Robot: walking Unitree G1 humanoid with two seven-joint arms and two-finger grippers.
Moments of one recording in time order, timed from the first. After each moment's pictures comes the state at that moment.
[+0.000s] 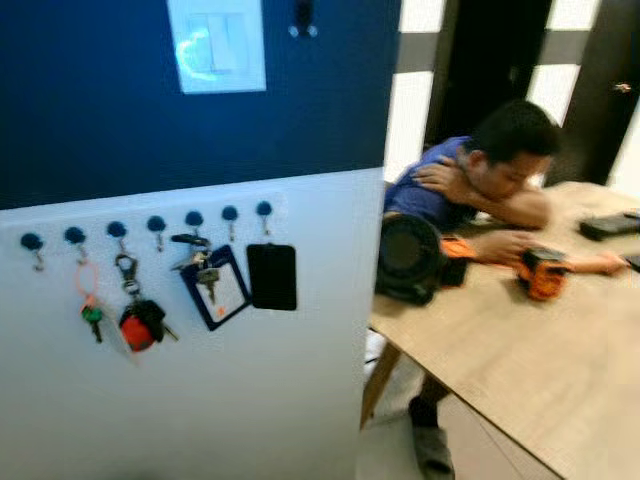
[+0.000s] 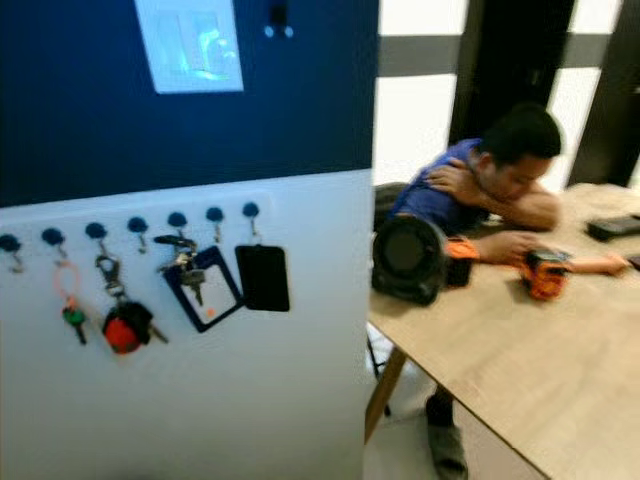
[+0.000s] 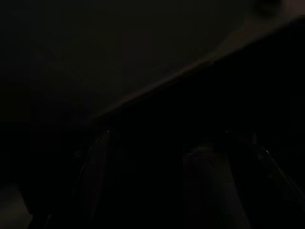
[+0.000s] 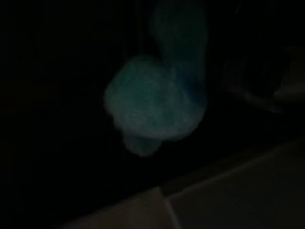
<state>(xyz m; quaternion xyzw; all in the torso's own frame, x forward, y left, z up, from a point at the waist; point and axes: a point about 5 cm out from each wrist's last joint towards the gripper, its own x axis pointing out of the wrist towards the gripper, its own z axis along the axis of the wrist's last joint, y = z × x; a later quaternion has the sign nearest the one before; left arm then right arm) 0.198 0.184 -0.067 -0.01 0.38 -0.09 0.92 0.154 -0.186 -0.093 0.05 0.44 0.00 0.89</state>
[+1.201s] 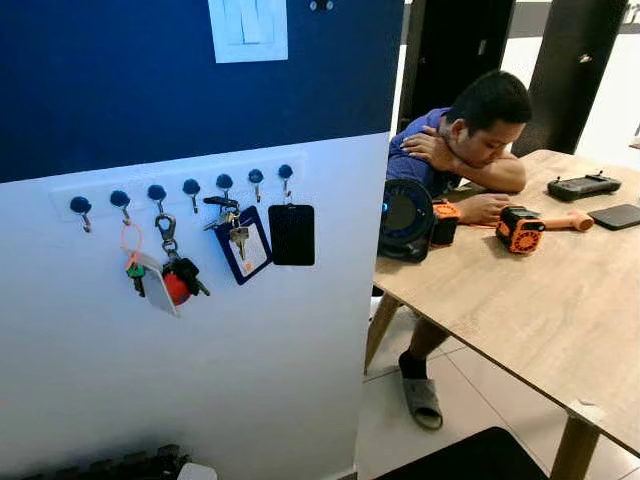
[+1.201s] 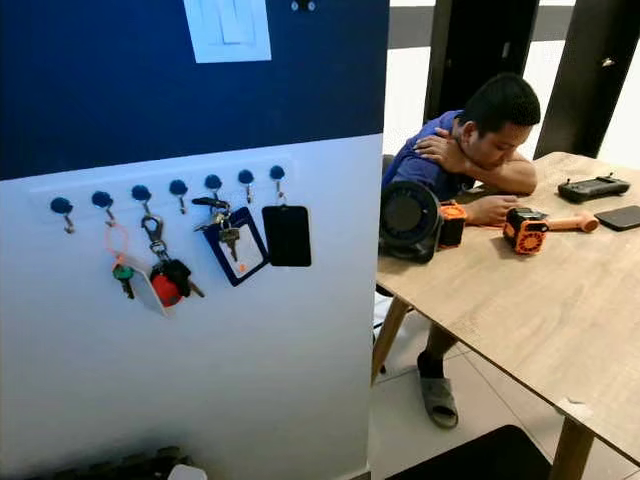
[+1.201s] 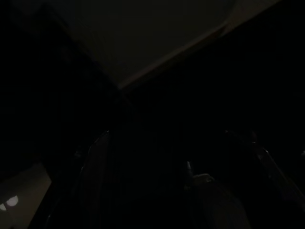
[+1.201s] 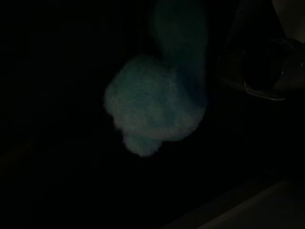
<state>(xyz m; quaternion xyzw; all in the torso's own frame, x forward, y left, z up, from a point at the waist) 0.209 0.188 -0.059 0.04 0.36 -0.09 0.93 0.150 -0.178 -0.095 0.07 0.45 0.00 0.89</state>
